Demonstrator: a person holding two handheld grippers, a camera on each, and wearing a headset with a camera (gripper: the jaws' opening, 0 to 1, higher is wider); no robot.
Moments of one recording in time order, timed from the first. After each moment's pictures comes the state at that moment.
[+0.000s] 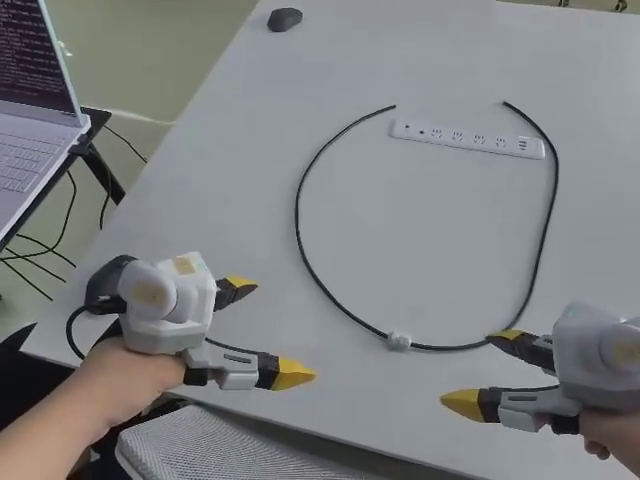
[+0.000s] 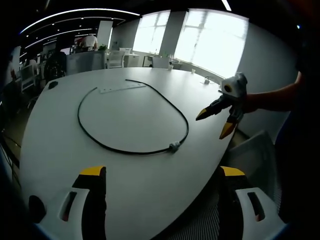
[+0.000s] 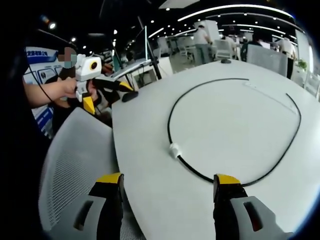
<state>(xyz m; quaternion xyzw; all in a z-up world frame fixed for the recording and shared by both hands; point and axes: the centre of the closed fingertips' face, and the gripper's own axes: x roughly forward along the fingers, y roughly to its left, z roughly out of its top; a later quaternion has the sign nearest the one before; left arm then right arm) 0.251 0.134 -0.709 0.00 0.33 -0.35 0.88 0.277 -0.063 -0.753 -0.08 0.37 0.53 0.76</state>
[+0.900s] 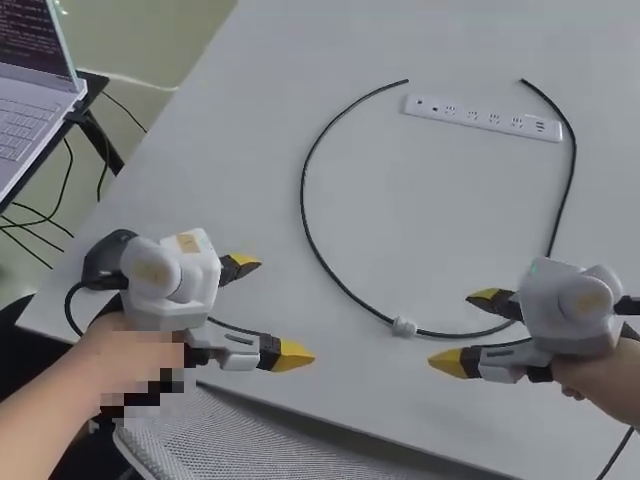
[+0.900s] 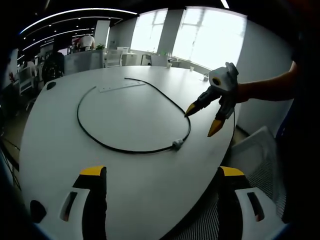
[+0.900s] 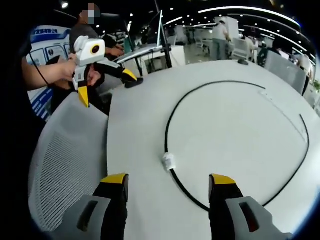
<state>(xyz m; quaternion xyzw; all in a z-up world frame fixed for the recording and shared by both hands) 0.257 0.137 -0.717 0.01 0.33 -0.36 0.87 0.302 -0.030 -0.766 -0.17 0.37 0.57 0.71</state>
